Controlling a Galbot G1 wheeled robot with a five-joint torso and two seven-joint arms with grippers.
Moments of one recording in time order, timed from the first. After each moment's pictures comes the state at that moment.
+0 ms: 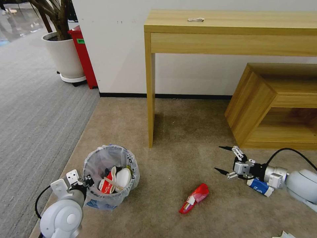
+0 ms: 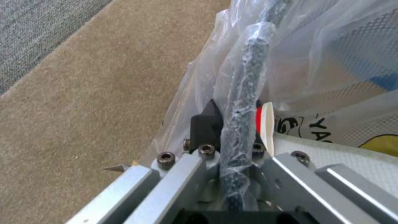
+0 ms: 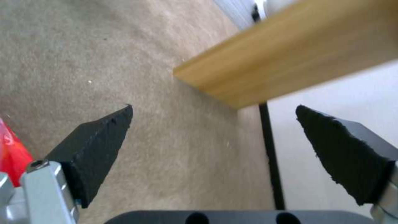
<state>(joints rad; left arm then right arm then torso) 1.50 -1.22 -0.60 -2.12 -0.94 0.56 -0.66 -1.15 0.39 0.20 1.70 -0.11 0.53 -0.33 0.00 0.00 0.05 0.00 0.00</state>
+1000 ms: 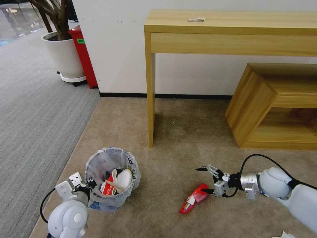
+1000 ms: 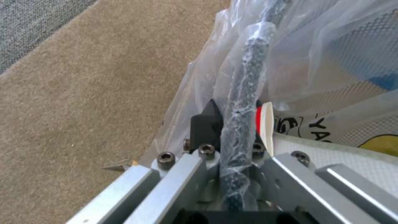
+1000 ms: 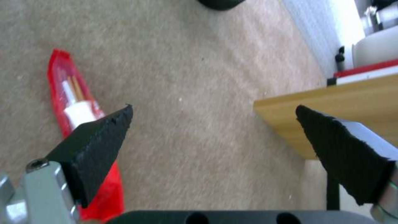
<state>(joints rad) 1.48 -1.29 -0.59 -2.07 -0.89 0.56 -0.66 -0.99 0.51 -0.04 1.60 -0.32 0.62 -0.48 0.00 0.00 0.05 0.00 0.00</state>
